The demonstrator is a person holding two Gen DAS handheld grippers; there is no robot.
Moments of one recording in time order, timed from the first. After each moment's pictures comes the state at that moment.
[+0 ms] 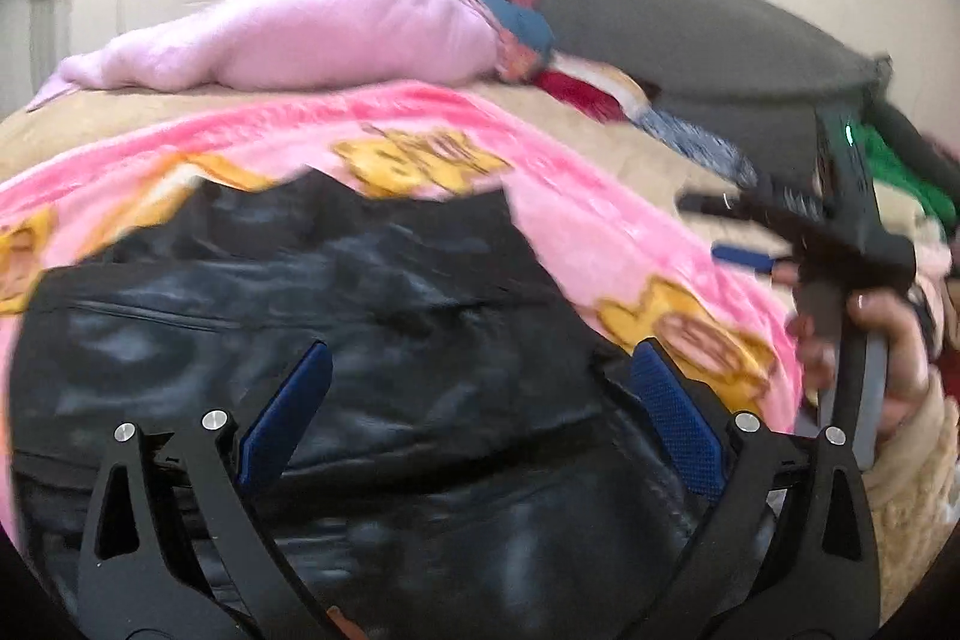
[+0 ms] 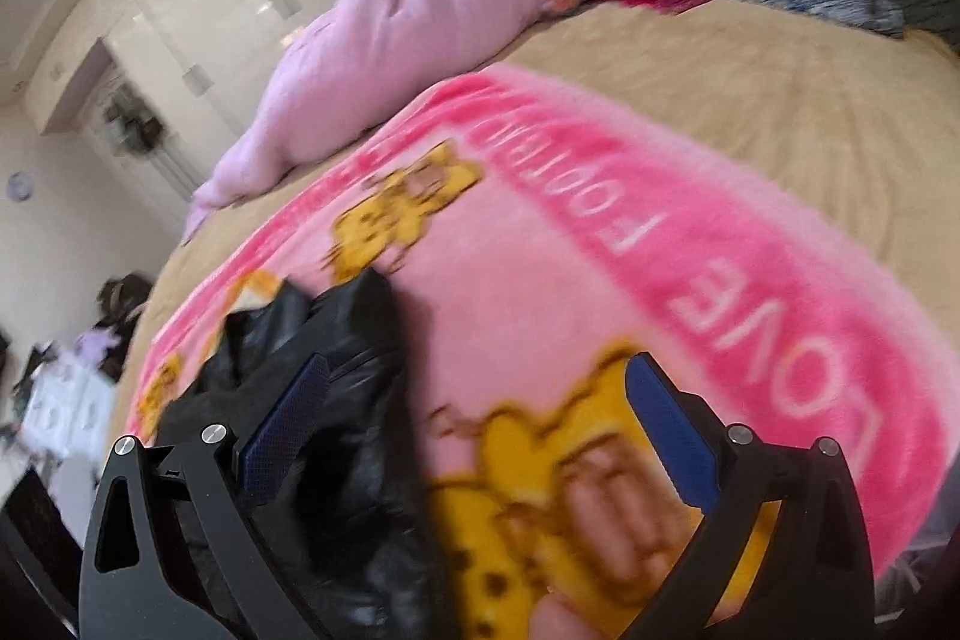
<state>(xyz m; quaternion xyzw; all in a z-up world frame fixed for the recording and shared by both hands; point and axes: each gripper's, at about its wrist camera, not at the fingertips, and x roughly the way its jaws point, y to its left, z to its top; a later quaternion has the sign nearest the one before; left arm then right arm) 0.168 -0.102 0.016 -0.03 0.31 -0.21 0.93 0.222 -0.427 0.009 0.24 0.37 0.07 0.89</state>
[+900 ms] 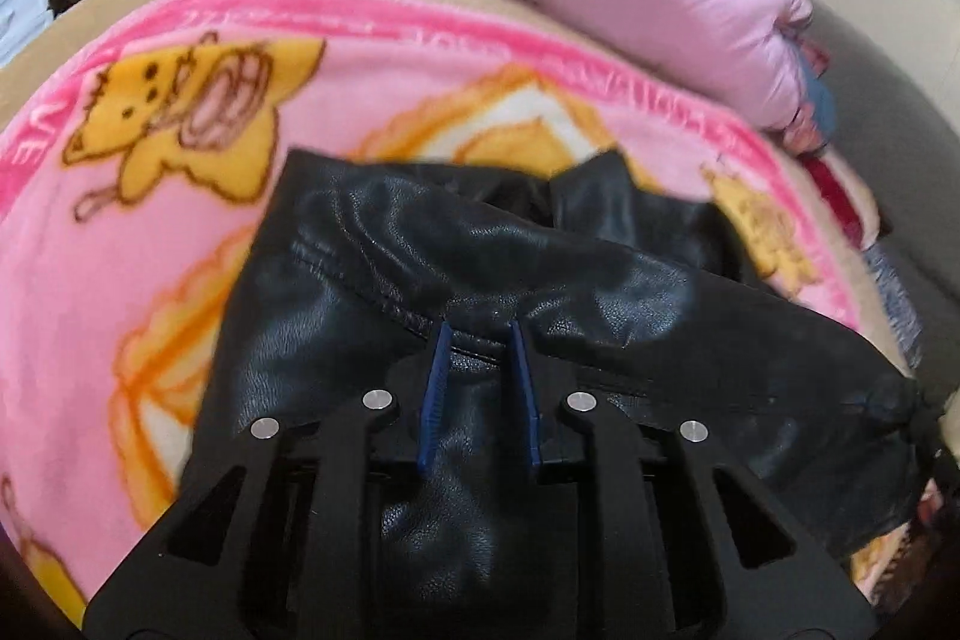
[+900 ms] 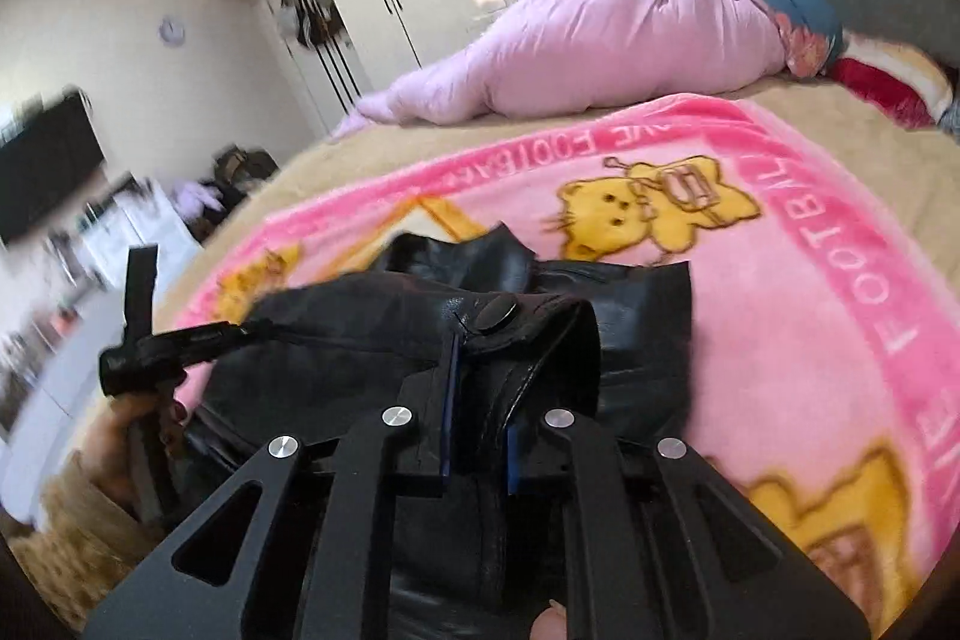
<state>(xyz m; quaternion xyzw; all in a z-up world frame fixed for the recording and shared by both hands) 0.278 0.067 -0.048 -0.17 0.42 0.04 0.89 0.246 -0.291 0.026 0.09 0.33 0.24 0.91</state>
